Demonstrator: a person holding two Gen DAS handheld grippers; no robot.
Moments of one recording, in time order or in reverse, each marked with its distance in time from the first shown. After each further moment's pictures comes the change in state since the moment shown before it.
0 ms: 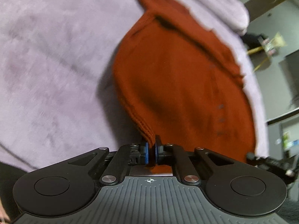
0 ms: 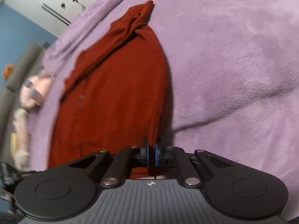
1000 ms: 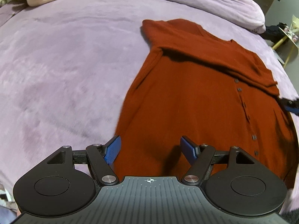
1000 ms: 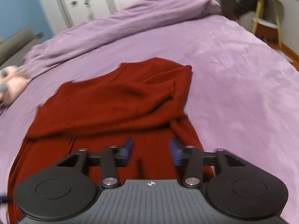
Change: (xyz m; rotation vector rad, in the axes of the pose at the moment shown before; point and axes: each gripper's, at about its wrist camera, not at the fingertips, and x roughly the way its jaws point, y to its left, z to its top) left arm 0.025 -0.037 0.035 0.197 -0.128 0.330; right arm 0.085 0.114 0.100 -0.387 -0.244 -0.271
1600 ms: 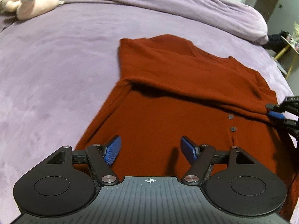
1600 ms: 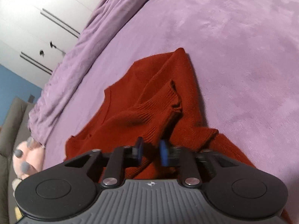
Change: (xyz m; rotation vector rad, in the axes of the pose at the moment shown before) left arm 0.052 -0.055 0.062 -0.025 -0.071 0.032; right arm 0.100 -0.032 0.051 0.553 0.062 0.125
